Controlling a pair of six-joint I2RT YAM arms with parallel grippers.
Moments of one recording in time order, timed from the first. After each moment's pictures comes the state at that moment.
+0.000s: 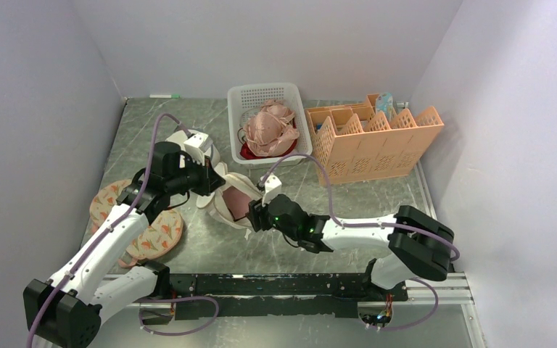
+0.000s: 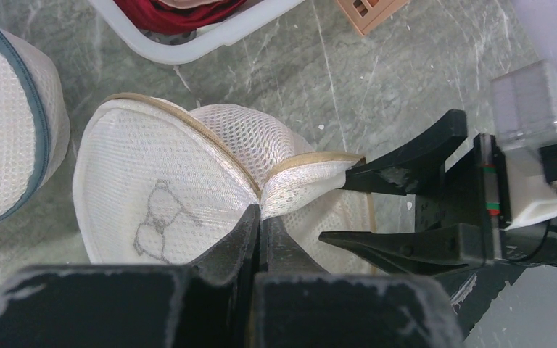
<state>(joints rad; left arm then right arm) -0.38 0.97 0.80 -0.36 0.37 -0.19 1.13 1.47 0.63 0.40 0.31 0.34</state>
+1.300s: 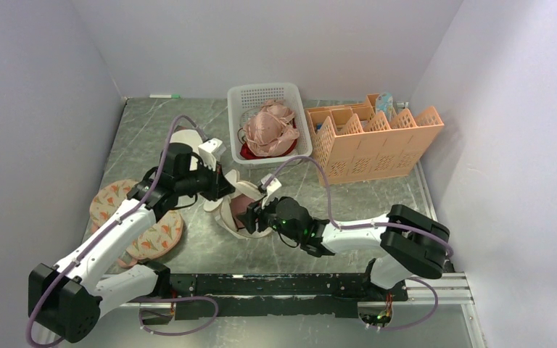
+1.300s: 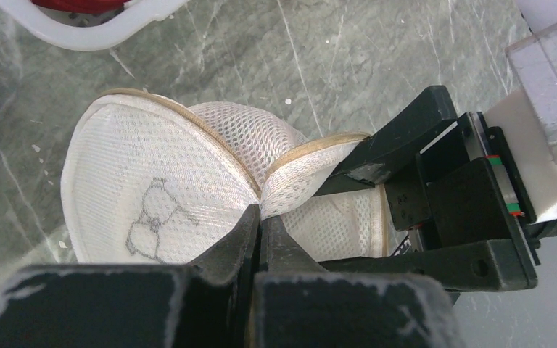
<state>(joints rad) -0.44 1.03 0.79 -0.34 0.46 -0.16 1.13 1.50 0.55 0.71 0.20 0.33</state>
